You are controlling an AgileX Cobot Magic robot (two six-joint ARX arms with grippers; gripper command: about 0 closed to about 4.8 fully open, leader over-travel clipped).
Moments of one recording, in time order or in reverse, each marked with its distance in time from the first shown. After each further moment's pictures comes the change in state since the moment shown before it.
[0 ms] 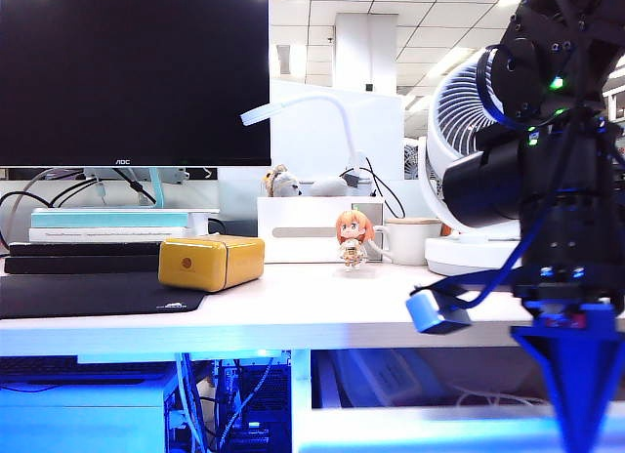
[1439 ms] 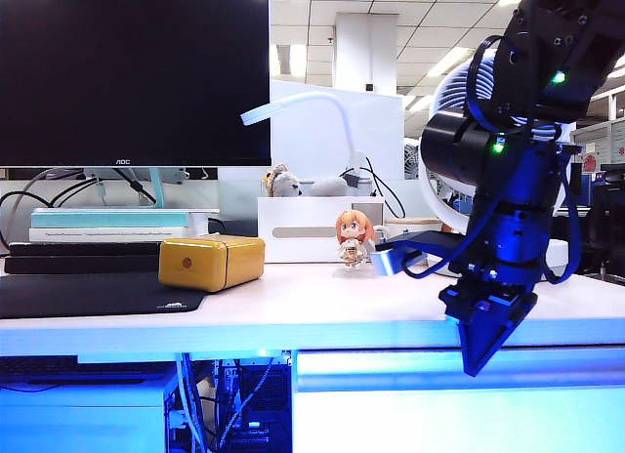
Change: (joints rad) left arm 0.000 0.000 0.000 0.000 0.000 0.000; right arm -0.002 -0.013 0.003 0.472 0.186 0.051
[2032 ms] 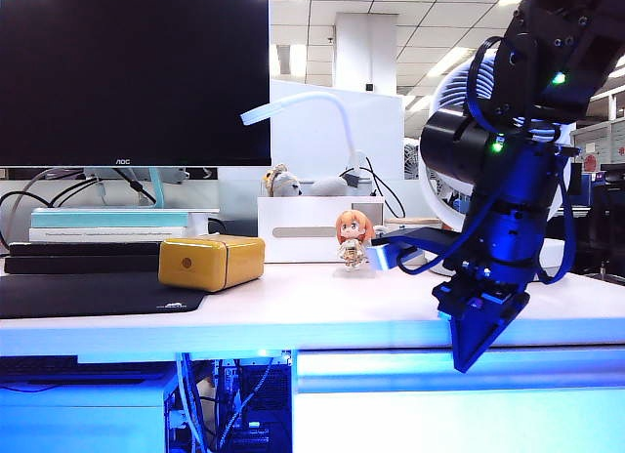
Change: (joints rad) left arm 0.000 0.000 0.000 0.000 0.000 0.000; right arm -0.001 0.002 0.000 0.031 -0.031 0.002
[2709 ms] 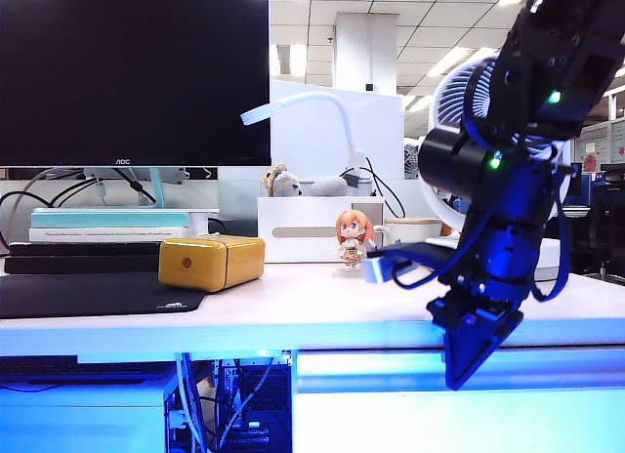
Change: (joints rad) left arm 0.000 0.000 0.000 0.000 0.000 0.000; right arm -0.001 0.048 0.002 0.026 -0.052 0.000
